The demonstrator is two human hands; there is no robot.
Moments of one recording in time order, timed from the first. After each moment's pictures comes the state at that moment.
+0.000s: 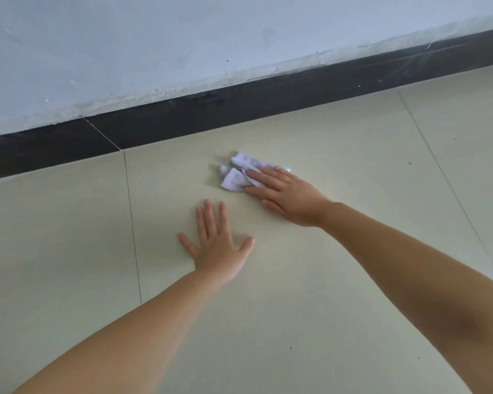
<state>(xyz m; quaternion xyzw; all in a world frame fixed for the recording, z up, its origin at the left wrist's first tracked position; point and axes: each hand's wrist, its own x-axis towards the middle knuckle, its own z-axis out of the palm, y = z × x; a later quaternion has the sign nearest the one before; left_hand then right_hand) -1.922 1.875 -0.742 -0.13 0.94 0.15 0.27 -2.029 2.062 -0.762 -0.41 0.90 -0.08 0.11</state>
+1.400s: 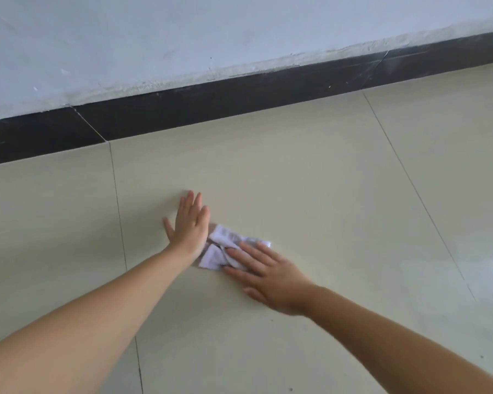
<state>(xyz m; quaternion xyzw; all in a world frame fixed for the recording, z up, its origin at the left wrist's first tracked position) -1.925 1.850 -0.731 -0.15 0.90 0.34 0.22 -1.853 2.051 -0.759 -0.44 0.89 -0.08 0.11</state>
